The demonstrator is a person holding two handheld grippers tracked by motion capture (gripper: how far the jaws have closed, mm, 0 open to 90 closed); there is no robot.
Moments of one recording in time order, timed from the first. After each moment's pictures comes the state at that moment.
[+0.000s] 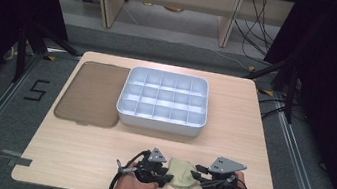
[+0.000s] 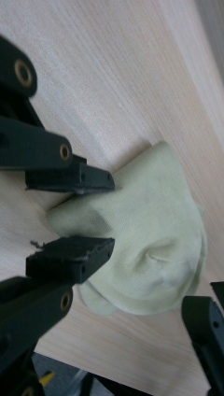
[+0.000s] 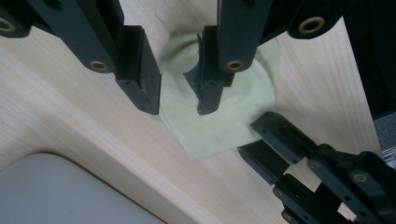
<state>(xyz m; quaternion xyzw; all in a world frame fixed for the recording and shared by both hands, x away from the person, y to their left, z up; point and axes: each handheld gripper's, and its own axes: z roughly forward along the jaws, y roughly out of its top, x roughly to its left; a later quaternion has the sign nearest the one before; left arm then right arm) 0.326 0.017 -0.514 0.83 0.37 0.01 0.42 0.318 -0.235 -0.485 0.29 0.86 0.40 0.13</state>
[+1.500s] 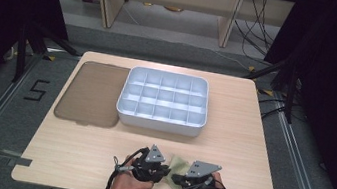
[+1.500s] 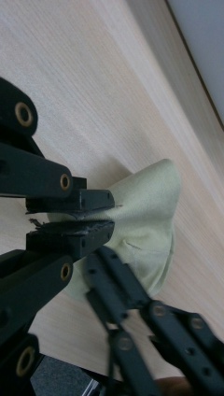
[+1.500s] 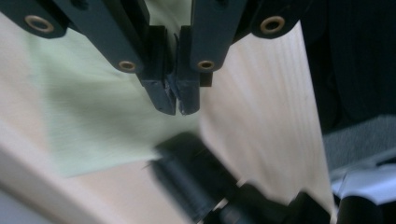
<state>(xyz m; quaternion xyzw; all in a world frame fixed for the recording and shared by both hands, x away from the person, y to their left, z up) 0.321 0.022 -0.495 0.84 0.33 0.06 0.42 0.313 -0.187 -0.503 0.23 0.88 0.40 0.07</state>
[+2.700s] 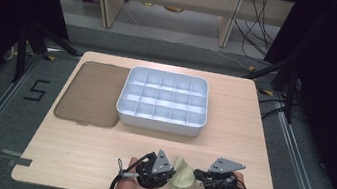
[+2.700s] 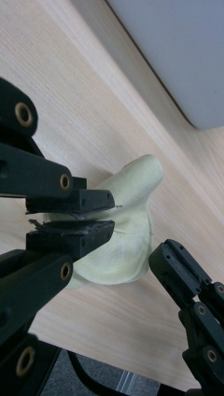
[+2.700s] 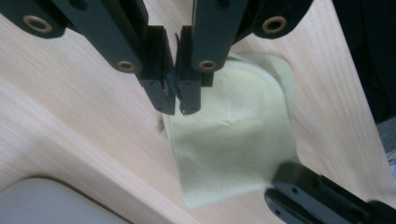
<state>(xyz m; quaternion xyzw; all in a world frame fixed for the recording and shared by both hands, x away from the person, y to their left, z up) 0.303 0.008 -0.479 0.86 0.28 0.13 0.41 0.318 -0.237 -0.489 0.31 0.86 0.38 0.11</state>
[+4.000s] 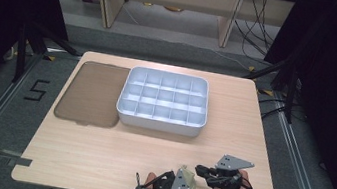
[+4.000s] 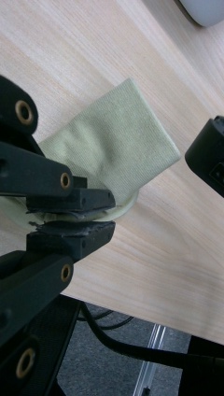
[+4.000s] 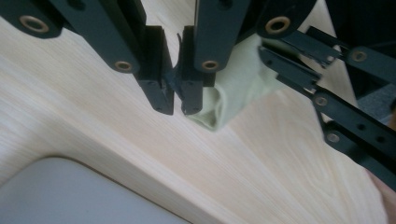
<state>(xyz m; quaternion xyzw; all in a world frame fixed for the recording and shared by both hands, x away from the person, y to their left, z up) 0.279 -0.038 -0.505 0.89 0.20 0.11 0.40 0.321 -0.246 -0.479 0.33 0.84 0.42 0.09</state>
